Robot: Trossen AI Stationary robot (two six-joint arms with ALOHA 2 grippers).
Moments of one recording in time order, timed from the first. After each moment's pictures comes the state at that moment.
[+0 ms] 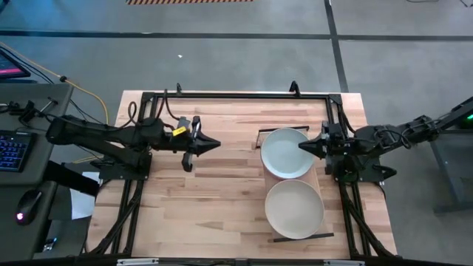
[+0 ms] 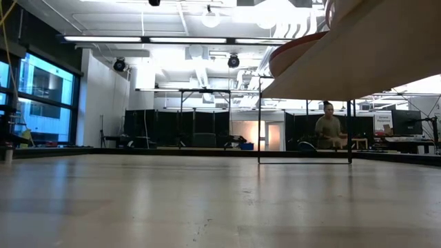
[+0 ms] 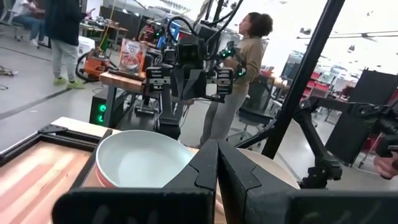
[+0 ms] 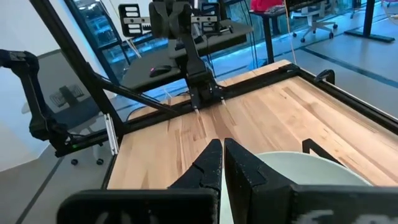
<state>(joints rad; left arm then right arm) -0.09 1.03 0.78 0.32 -0.04 -0.27 0.34 0.58 0.73 -0.33 0.39 0.38</state>
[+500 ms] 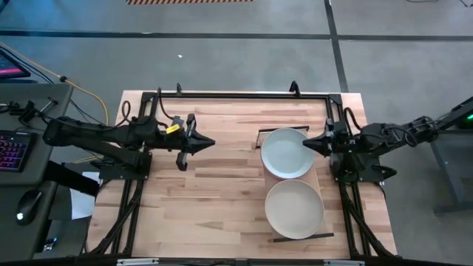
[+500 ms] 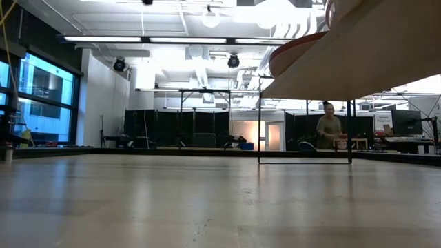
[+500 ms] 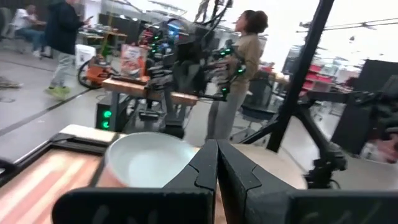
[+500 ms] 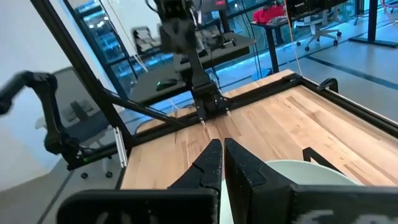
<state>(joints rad) -0.07 0.96 0.76 0.28 -0.03 -0.21 0.34 0.52 0.73 -0.33 0.39 0.39</state>
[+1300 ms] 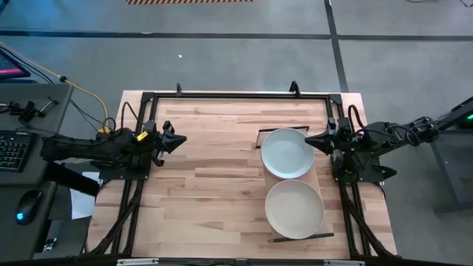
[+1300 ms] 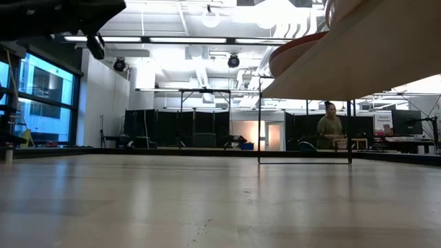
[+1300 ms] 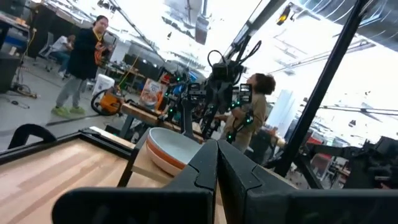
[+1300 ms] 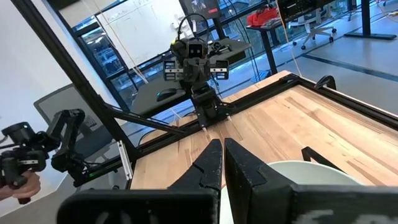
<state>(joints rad) 0.01 0.37 0.14 0.52 -0.09 -0.41 0.34 0.50 0.73 -0.32 0.42 0.45</state>
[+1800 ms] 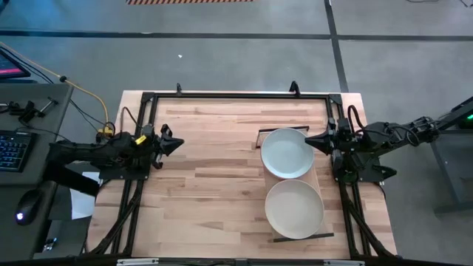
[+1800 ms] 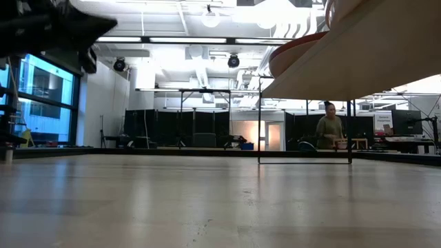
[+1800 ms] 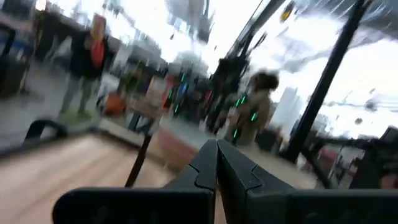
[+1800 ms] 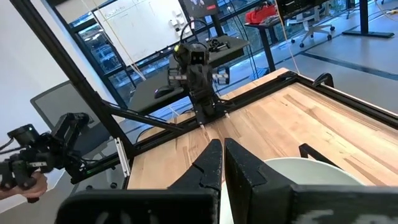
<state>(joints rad) 0.01 0.17 0.01 0.45 -0.10 -0.38 0.34 0.50 0.73 -0.34 0.42 0.46</state>
